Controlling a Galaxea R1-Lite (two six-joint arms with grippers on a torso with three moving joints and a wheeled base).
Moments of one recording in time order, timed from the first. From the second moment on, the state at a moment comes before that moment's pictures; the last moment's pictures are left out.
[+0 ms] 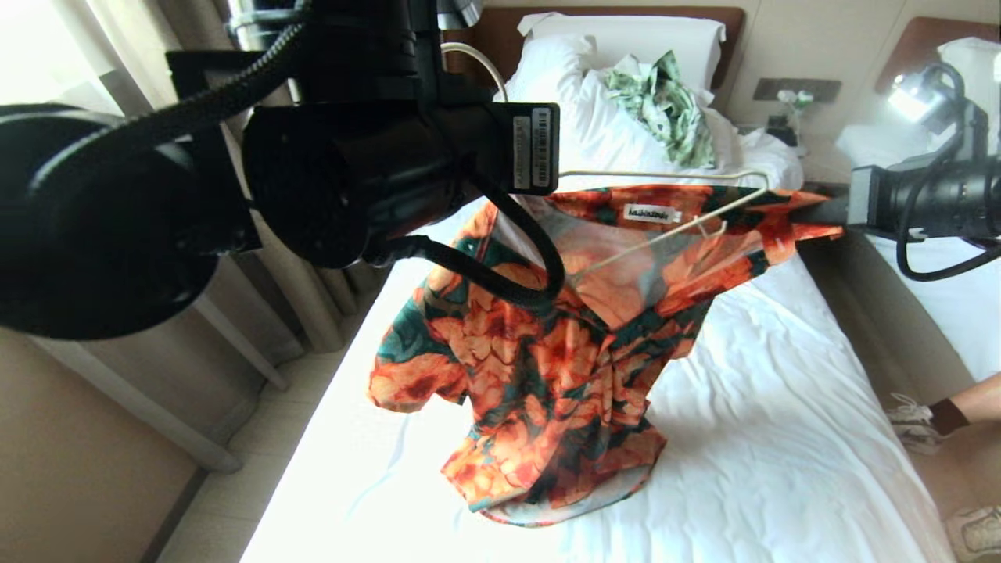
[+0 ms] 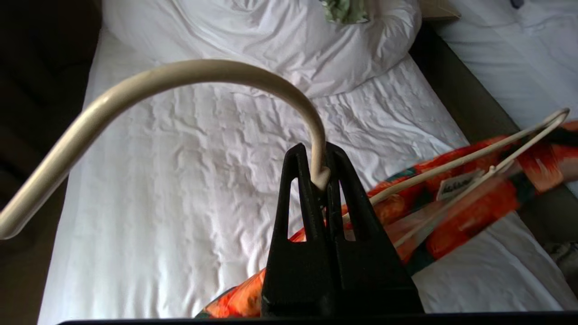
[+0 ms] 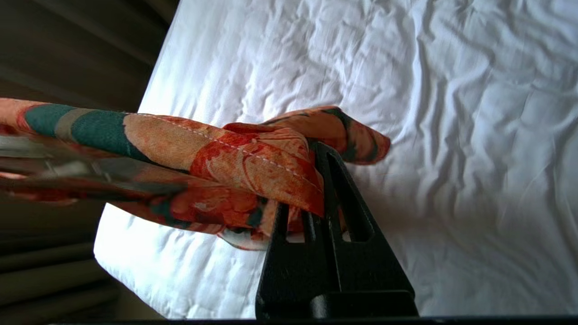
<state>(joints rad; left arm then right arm) -0.90 1.69 -1.52 -0.19 0.53 0.04 0.02 1.66 -1.52 0.25 0.40 0.13</state>
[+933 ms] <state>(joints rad) -0.79 1.78 -1.51 -0.25 0.53 -0.05 0.01 1.63 -1.30 0.22 0.50 0.00</state>
